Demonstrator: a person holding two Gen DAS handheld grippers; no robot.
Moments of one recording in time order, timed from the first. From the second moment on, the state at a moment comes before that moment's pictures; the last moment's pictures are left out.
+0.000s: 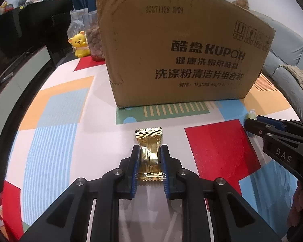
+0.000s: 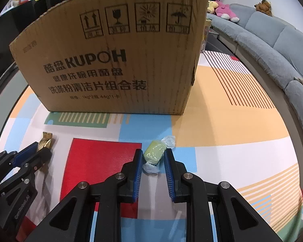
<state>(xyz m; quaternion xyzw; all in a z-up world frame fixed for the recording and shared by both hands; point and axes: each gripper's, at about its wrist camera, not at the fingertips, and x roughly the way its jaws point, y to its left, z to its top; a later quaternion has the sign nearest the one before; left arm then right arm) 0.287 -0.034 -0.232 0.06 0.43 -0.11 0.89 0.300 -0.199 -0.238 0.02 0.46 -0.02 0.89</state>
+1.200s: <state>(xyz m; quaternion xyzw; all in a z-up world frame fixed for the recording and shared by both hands) 0.260 -0.031 -0.140 0.05 0.37 -0.08 0.92 0.260 -0.181 -0.149 0.00 0.39 0.00 0.92</state>
